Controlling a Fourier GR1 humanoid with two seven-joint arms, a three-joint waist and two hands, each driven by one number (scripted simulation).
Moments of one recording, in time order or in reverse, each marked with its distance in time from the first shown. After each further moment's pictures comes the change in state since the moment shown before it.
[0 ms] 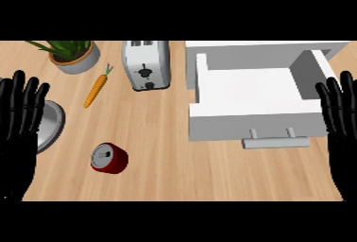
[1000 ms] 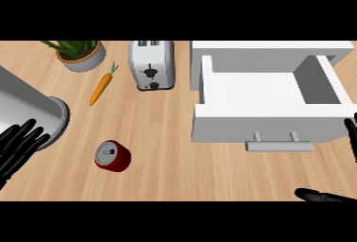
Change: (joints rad) left arm 0.251 0.296 0.166 -0.048 0.559 -0.484 0.213; right arm 0.229 0.002 -0.171 -0.021 -0.115 -0.010 0.175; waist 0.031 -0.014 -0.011
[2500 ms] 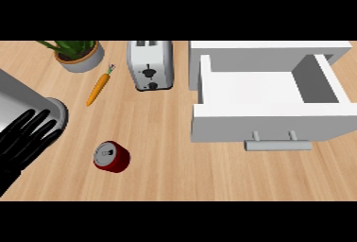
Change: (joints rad) left arm -0.094 -0.091 0.040 0.091 0.252 0.088 0.326; right arm 0.222 -0.008 -0.313 -0.016 -0.269 0.321 -0.095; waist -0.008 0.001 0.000
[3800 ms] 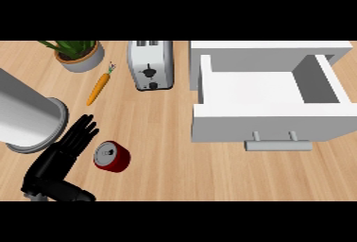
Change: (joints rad) left arm -0.081 -0.182 -0.071 0.529 -0.537 -0.099 -0.464; right arm -0.014 0.041 -0.163 -0.006 -0.070 0.150 0.066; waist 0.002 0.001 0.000
